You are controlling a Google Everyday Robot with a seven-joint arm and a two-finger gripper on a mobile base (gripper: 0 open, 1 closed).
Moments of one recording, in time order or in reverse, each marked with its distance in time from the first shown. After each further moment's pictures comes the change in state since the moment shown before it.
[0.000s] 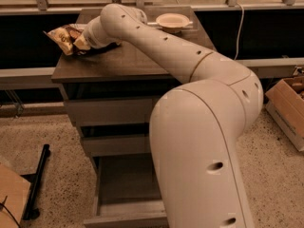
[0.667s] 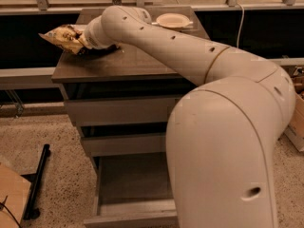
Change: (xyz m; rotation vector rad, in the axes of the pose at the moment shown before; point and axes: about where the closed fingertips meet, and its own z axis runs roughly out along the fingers) arm -0.004 0.009 -0.032 0.053 -0.007 0.007
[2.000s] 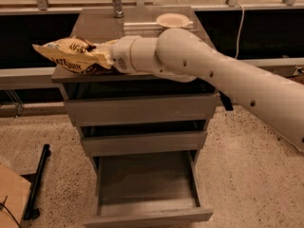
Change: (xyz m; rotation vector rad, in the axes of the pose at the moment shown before) arm 0.012 0.074 -0.165 -0.142 -0.263 0.204
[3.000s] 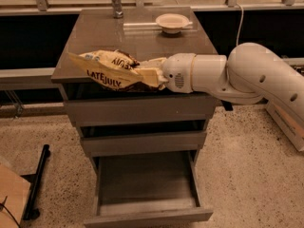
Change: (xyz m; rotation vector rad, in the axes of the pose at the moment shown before) arm 0.035 0.013 -0.138 -0.112 -0.020 0.187
